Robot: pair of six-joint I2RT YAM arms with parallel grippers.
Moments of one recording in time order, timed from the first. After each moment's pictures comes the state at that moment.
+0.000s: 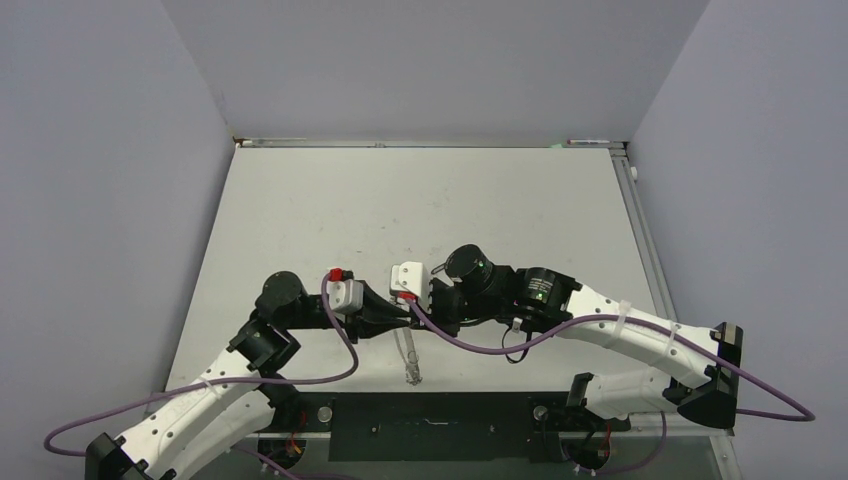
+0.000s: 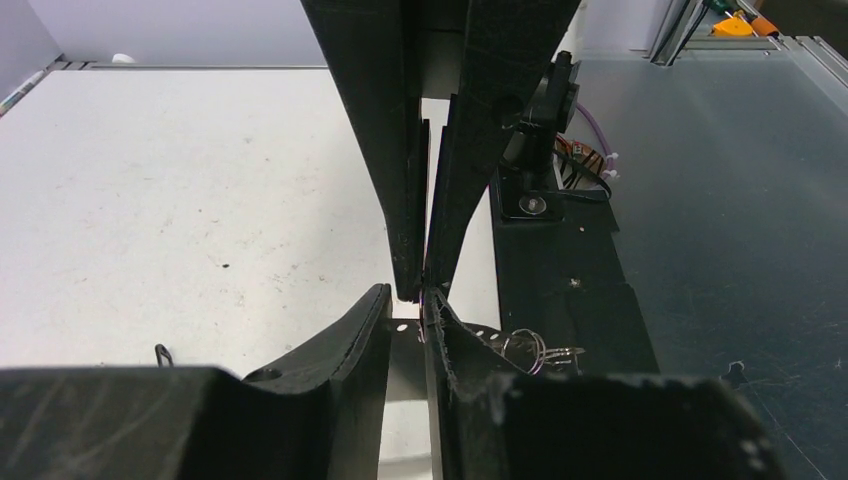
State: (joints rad) left arm -0.66 0.67 0.46 0.22 0.88 -0.02; right arm 1.15 1.22 1.19 -0.61 -0.29 -0.26
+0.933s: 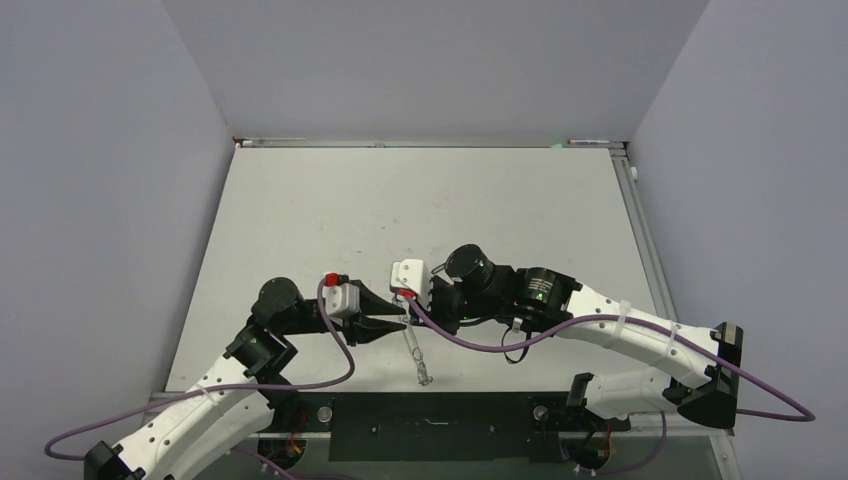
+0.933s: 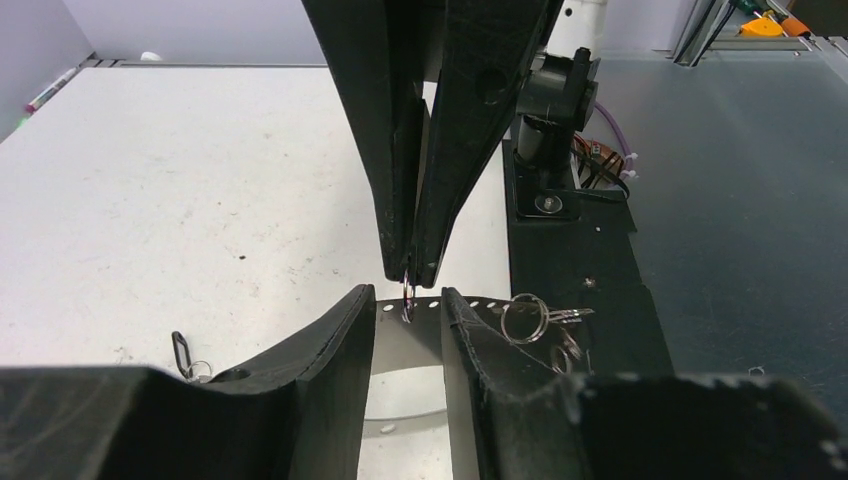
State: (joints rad) left arm -0.66 0.62 0.43 0.21 0.83 -0.01; right arm 1.15 1.22 1.19 -0.60 -0.25 -0.25
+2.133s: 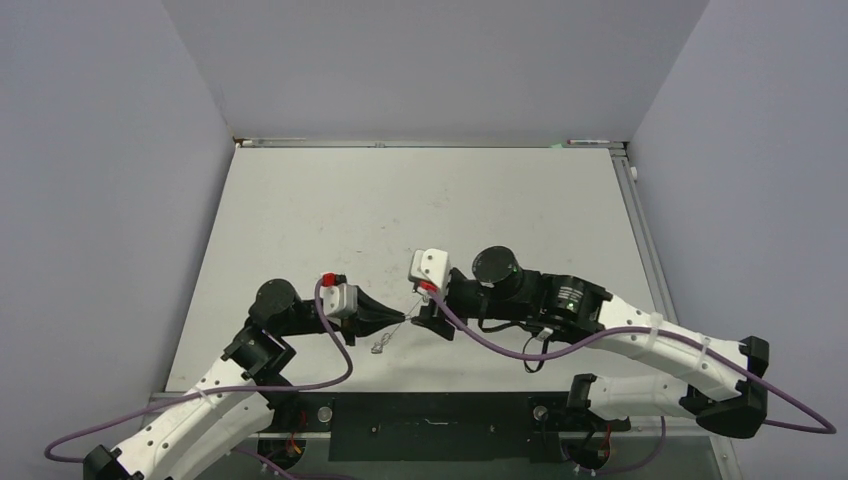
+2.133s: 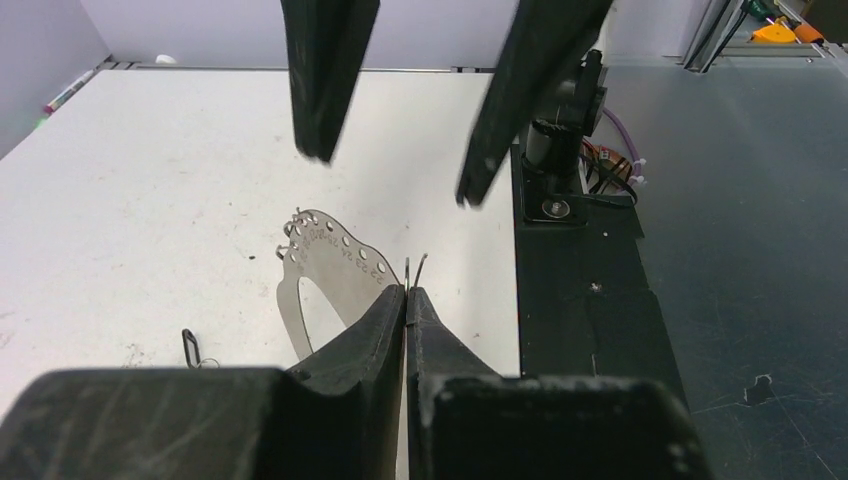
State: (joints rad) left arm -0.66 0.61 0.43 0.20 0.82 -0.02; right arm 1.16 1.13 1.18 -0.54 -0.17 -0.21
